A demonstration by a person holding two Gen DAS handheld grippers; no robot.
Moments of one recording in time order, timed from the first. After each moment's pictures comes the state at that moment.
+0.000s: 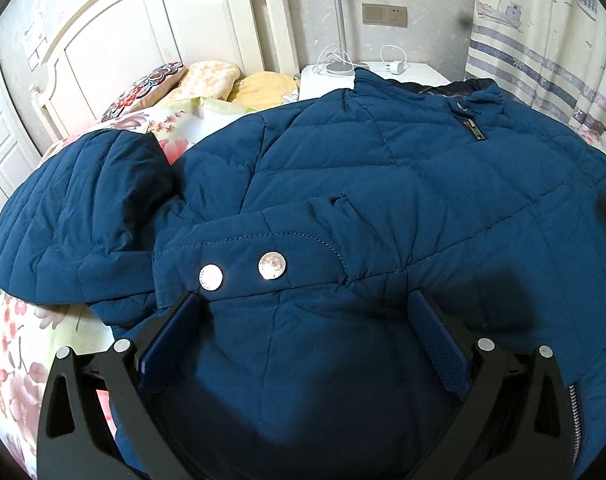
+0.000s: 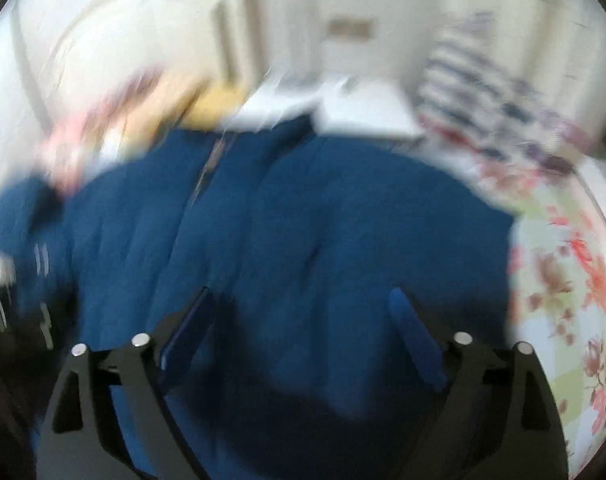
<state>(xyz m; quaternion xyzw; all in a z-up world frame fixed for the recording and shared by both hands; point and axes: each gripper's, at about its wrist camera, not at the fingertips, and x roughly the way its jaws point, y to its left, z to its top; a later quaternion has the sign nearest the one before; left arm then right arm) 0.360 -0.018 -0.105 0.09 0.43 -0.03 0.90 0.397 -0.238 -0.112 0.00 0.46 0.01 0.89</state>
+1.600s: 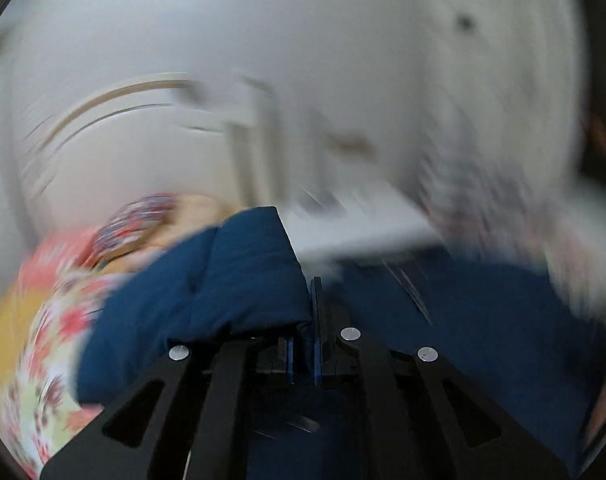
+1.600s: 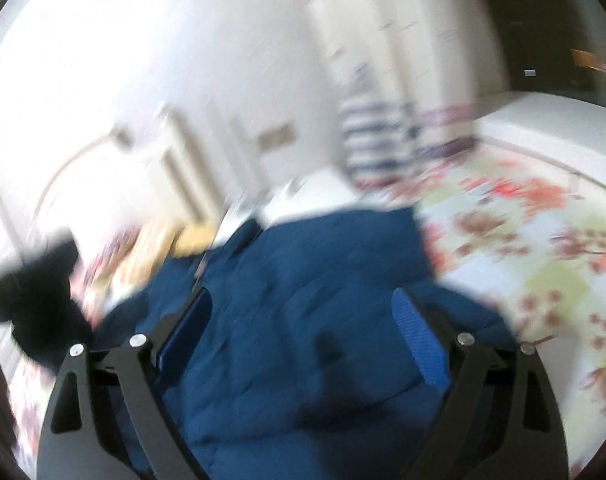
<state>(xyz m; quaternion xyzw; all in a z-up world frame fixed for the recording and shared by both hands) 0.348 -0.067 0.002 0.15 0.27 -0.14 0.94 0.277 -0.304 -0.082 0.23 0.19 -0.12 0.95</state>
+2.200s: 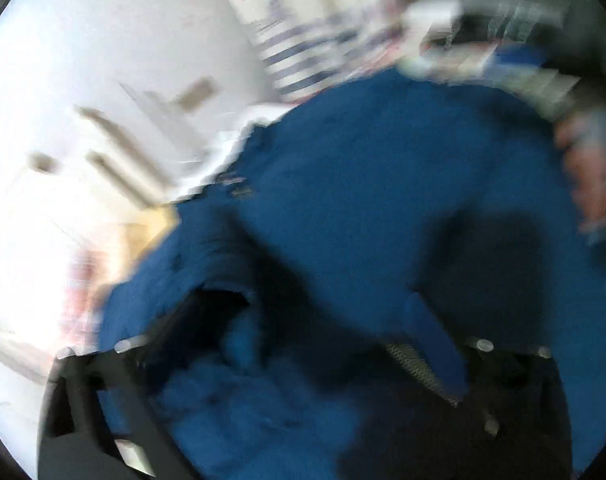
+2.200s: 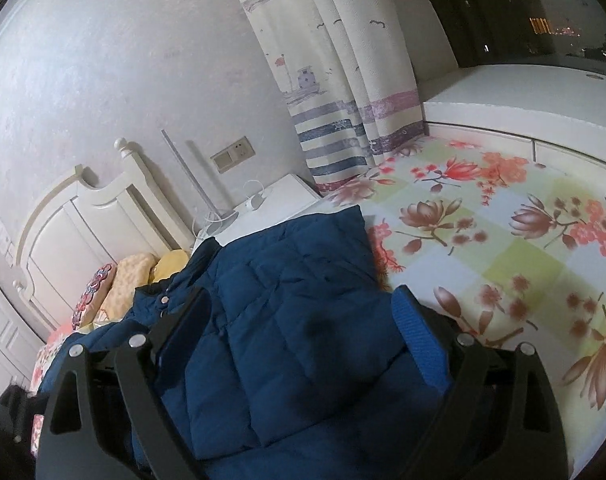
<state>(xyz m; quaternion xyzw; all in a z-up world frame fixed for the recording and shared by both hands) 0.285 -0.137 -0.063 0.33 0.32 -0.28 0.85 0.275 -0.337 -0.096 0.28 0.20 -0.16 0.93</state>
